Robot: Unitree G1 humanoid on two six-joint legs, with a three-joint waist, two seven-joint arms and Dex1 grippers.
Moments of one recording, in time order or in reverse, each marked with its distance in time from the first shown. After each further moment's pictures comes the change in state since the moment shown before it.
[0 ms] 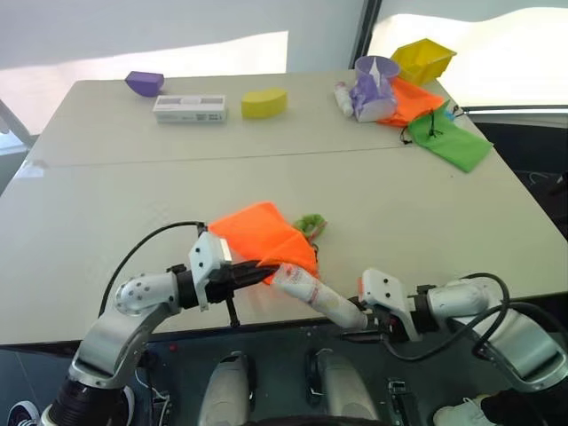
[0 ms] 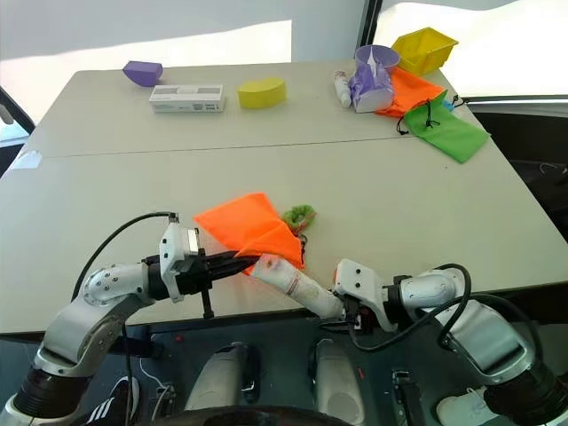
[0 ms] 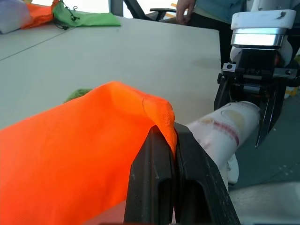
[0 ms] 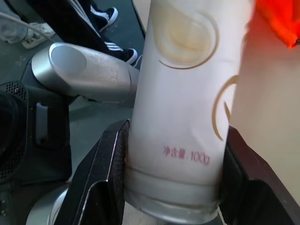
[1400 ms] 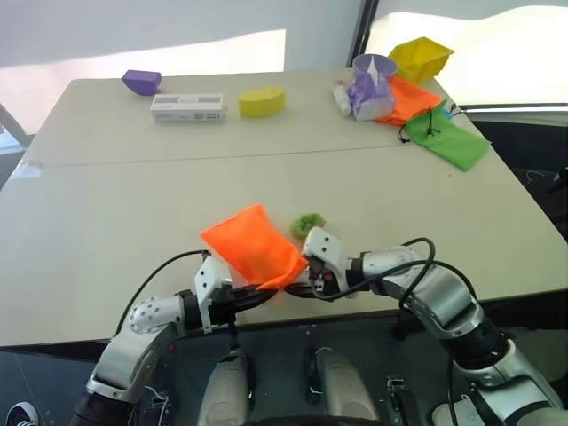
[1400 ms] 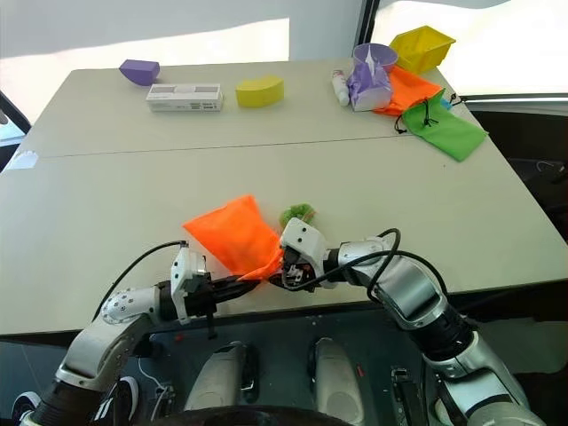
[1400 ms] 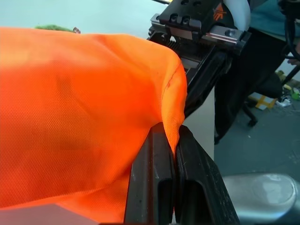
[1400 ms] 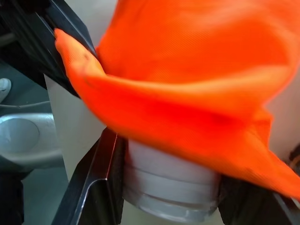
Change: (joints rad) left arm 0.097 -0.079 -0.056 0.186 0.043 -0.115 -0.039; right arm -0.419 0.399 0.204 0.151 -0.039 0.350 -0.280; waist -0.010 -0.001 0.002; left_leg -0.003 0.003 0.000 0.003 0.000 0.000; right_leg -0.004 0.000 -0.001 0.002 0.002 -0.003
